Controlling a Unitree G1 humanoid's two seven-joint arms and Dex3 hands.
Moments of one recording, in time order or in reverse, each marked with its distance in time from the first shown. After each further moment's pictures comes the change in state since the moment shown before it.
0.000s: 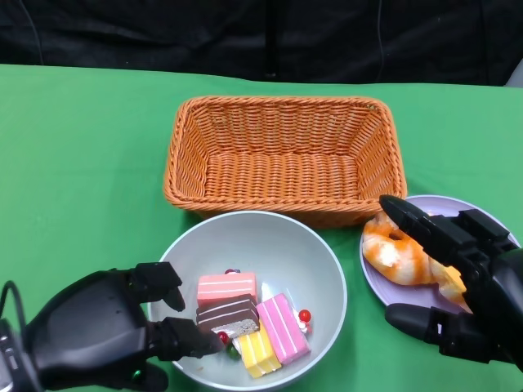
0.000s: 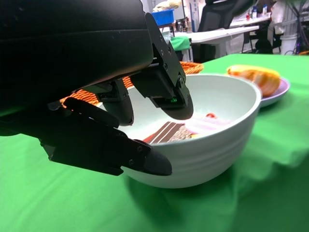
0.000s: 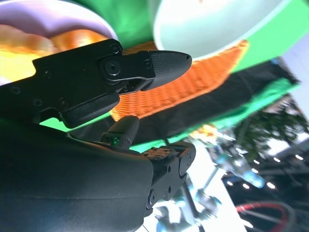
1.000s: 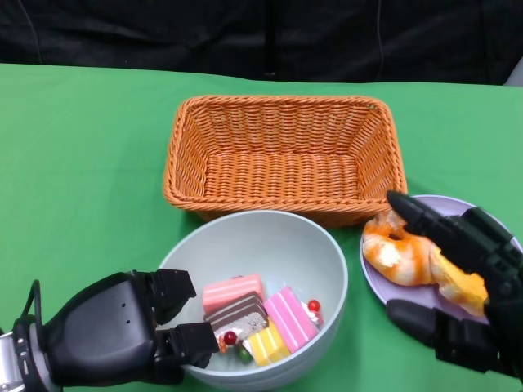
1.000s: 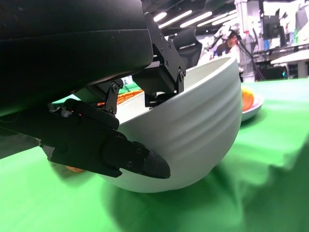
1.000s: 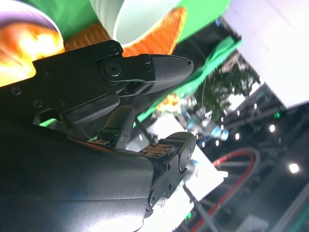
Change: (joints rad) left arm -0.202 0.163 -0.421 0.153 0.194 0.101 0.623; right arm 0.039 0.152 -0.062 0.030 0.091 -0.221 -0.083
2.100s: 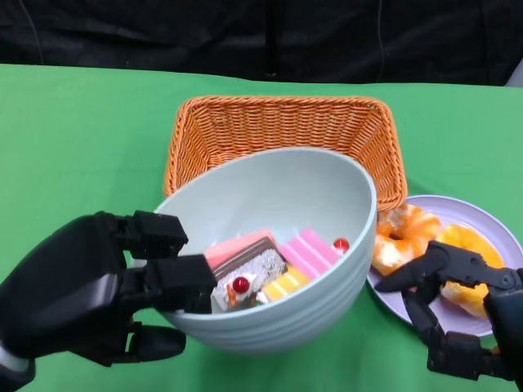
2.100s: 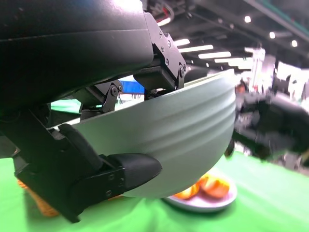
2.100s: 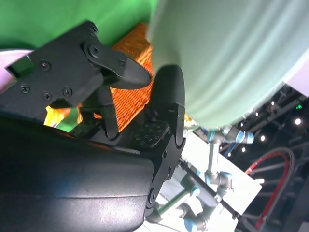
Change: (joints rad) left arm 0.187 -0.034 0.364 -0.375 -0.785 -0.063 -0.686; right arm 0.019 0.053 0.017 0.054 0.185 0.079 0.145
